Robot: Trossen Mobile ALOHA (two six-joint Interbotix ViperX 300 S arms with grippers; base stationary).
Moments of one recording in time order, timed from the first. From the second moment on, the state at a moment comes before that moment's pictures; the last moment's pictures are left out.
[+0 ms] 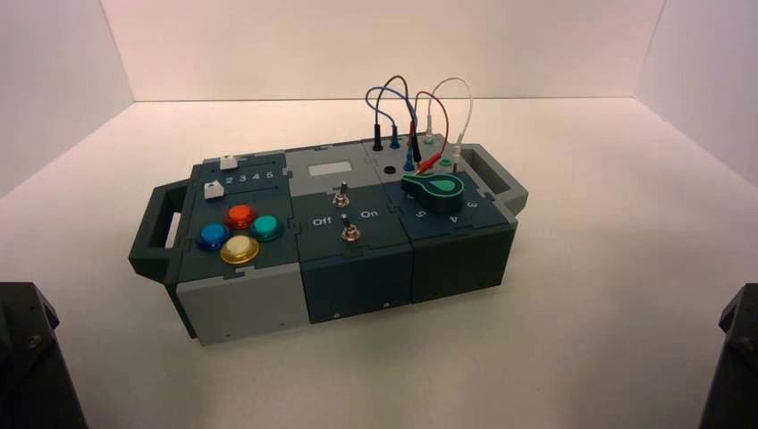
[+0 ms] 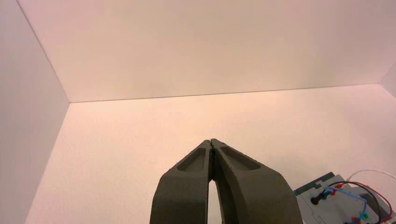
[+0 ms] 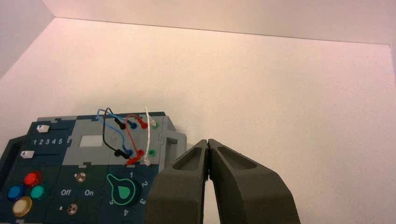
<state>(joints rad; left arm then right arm) -0.17 -0.83 0.99 -0.04 0.26 -0.02 0.23 -0.92 0.98 0.13 0.59 -0.03</state>
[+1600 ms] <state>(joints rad) -0.46 -0.74 1.00 -0.04 0.39 -0.03 0.66 -0.65 0.95 0.20 0.62 -0.02</state>
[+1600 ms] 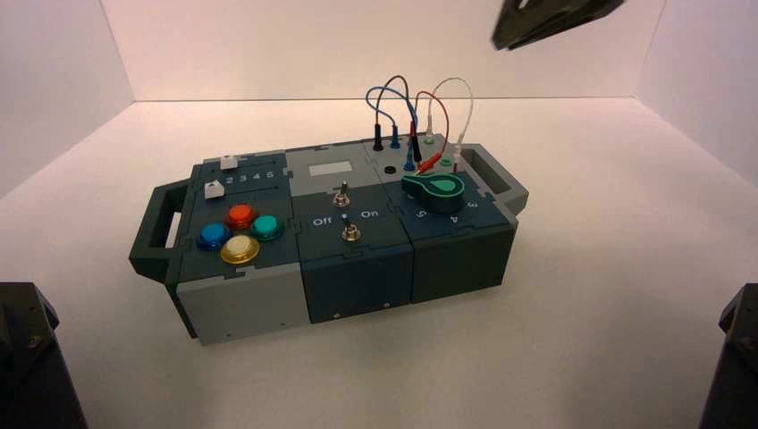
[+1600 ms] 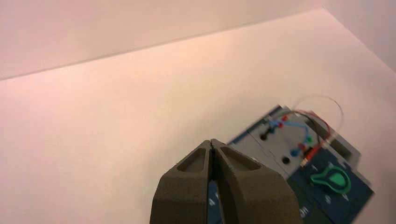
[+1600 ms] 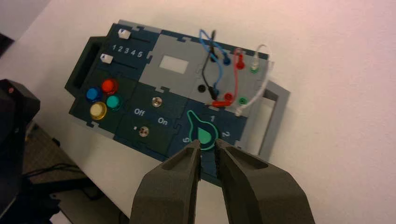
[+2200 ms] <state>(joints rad) -0.58 -0.73 1.05 -0.08 0.53 -0.04 0.70 -0.35 0.88 0.21 0.53 -0.02</state>
